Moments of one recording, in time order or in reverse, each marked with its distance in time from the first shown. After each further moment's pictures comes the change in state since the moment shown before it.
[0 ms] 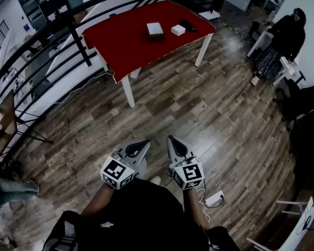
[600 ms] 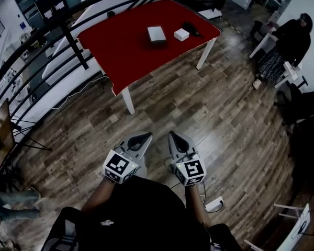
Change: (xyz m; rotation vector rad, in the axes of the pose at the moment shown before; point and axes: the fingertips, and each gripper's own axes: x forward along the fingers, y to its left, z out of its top) left arm 0.088 0.134 0.040 0.048 0.005 -0.016; right arm 0.139 -0.063 0.045 -0.020 -0.003 -0.007
